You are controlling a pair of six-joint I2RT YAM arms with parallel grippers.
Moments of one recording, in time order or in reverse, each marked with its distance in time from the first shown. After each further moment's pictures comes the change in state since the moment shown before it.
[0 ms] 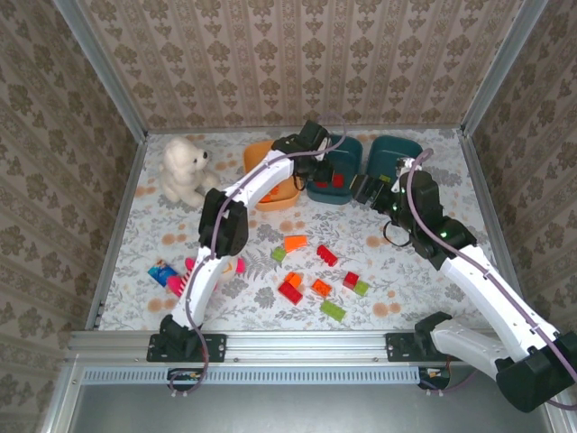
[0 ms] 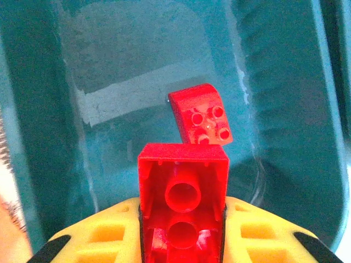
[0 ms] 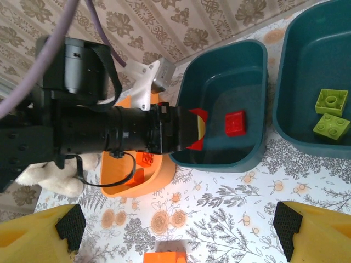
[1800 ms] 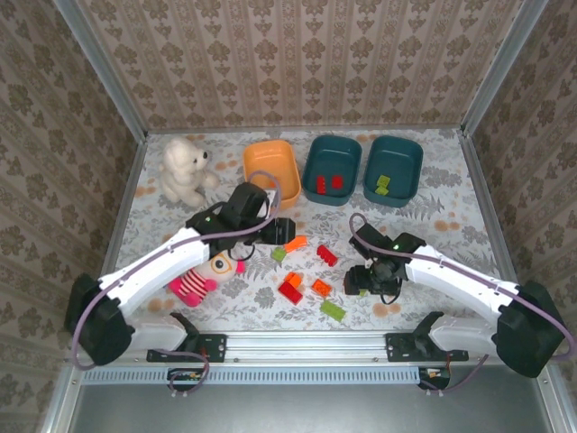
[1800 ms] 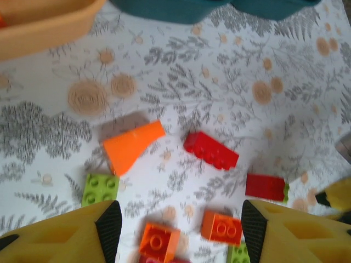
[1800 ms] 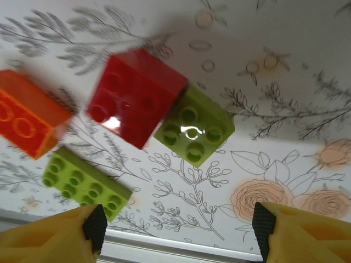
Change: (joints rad) left arm -0.095 -1.239 -1.371 0.302 0.007 -0.196; right arm 0.295 0.188 -0.214 -0.581 -0.184 0.056
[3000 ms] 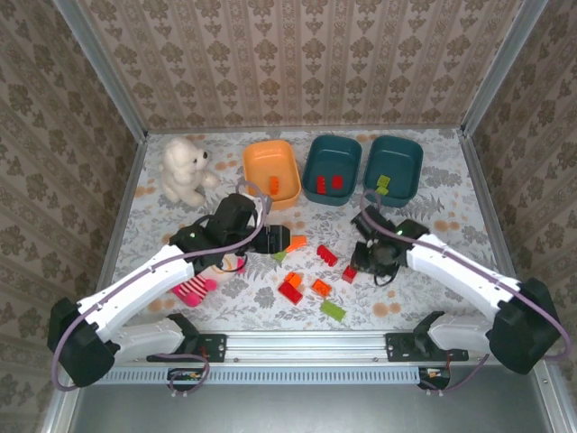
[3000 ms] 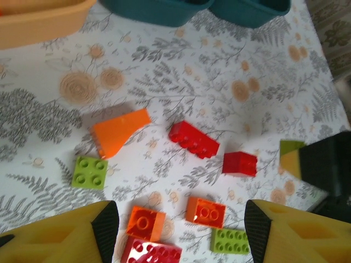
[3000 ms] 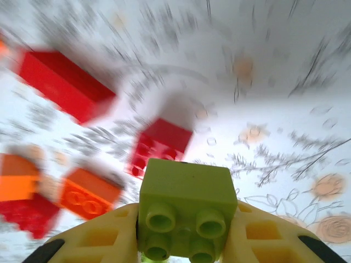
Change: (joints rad) left arm -0.025 -0.114 -0.045 0.019 0.003 -0.049; right arm -0.116 0.021 0.189 -0.001 0.105 0.122
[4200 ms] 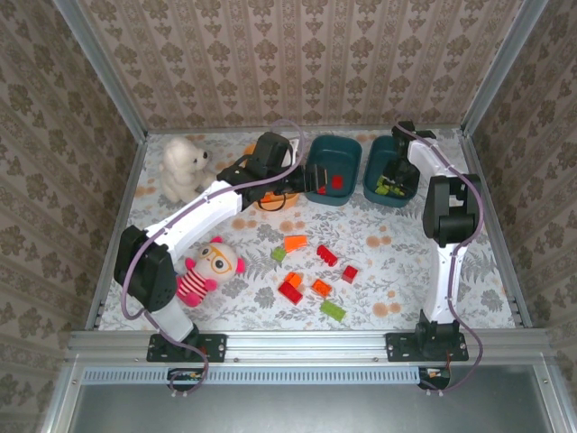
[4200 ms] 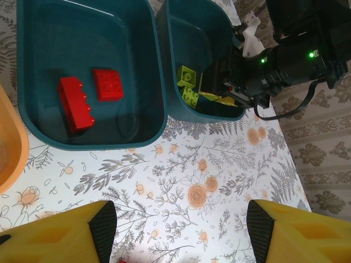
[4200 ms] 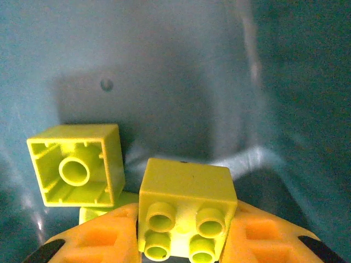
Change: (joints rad) left arm 0.095 0.551 0.530 0.119 0.119 -0.014; right arm -0.576 1.027 0.956 -0.077 0.068 -0.271
